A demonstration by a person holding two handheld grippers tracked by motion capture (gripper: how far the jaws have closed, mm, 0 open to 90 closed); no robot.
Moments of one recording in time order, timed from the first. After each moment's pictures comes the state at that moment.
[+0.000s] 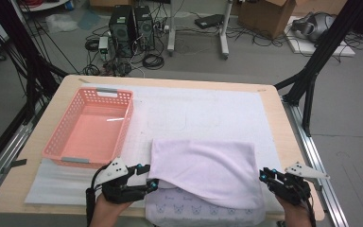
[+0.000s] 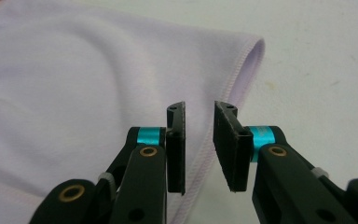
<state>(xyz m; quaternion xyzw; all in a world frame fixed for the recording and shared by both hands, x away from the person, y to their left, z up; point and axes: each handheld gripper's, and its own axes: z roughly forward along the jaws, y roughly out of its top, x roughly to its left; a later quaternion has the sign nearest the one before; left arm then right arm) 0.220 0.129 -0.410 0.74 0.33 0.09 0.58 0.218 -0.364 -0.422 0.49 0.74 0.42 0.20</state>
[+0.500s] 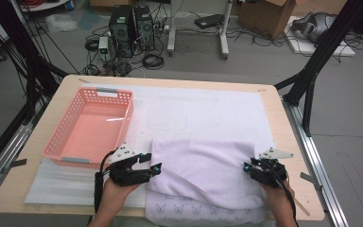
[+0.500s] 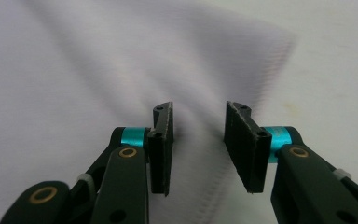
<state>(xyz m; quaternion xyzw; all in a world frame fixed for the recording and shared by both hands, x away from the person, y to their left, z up) 0.265 0.120 -0.423 0.74 0.38 0.09 0.54 0.273 -0.333 -0.441 0.47 0.79 0.32 0.22</state>
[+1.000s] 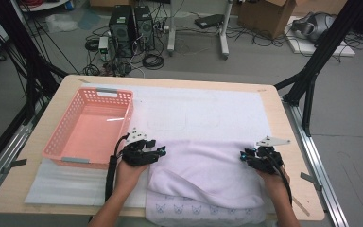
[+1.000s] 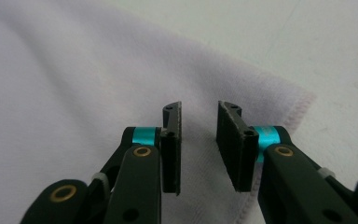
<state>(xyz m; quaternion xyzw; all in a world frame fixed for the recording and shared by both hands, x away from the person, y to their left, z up) 0.326 0.101 -0.446 0.75 0.43 0.13 0.49 0.313 -0.328 -0.444 0.44 0.80 0.35 0.18</state>
